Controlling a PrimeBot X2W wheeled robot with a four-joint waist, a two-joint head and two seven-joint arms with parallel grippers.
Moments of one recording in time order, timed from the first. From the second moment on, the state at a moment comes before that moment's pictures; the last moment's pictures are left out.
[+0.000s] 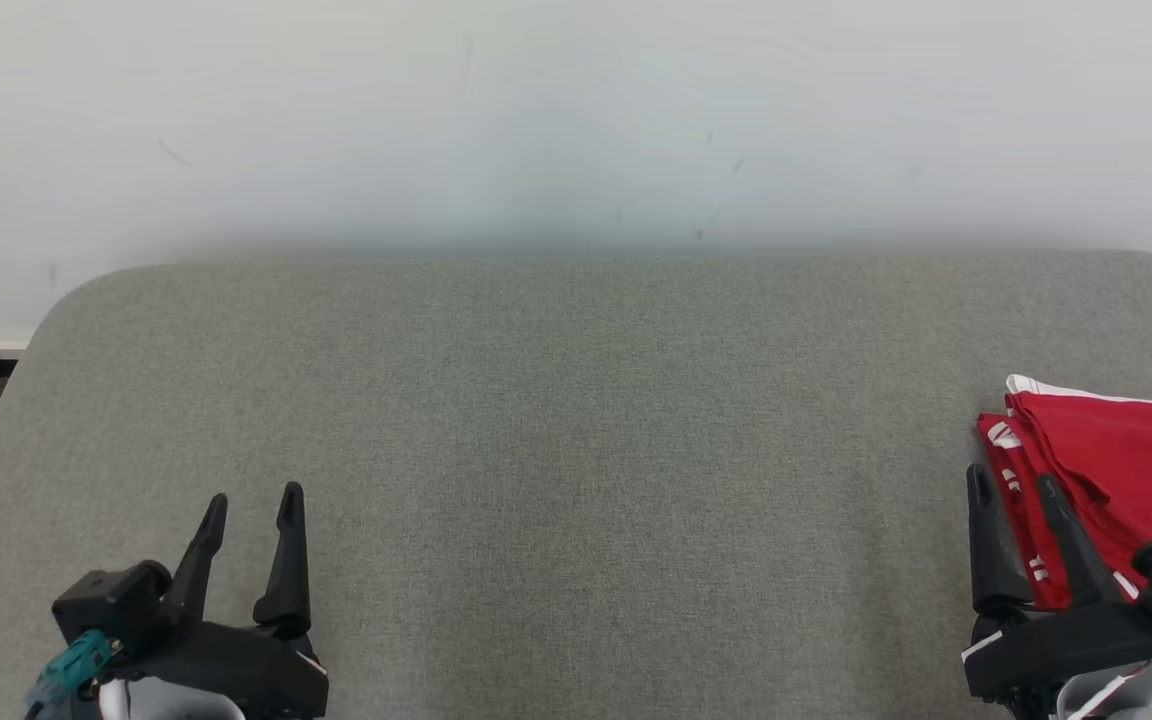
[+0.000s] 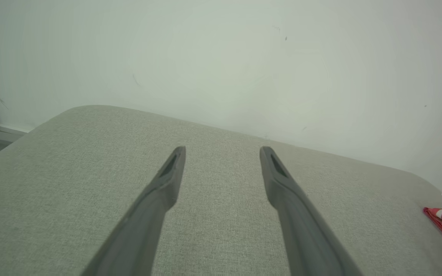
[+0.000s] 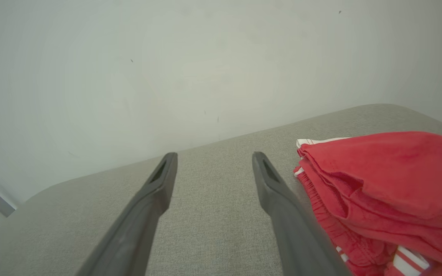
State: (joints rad) left arm -0.14 0.21 -0.29 0.18 -0.47 0.11 -0.14; right arm 0.01 -0.13 -0.02 0.07 0.50 -0.03 -0.12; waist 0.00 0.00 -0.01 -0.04
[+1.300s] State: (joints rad) left arm -0.09 0.18 -0.30 0.27 -0.51 0.10 -0.05; right arm 0.05 -0.11 0.01 0.22 0.52 -0.03 -0.05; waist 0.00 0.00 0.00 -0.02
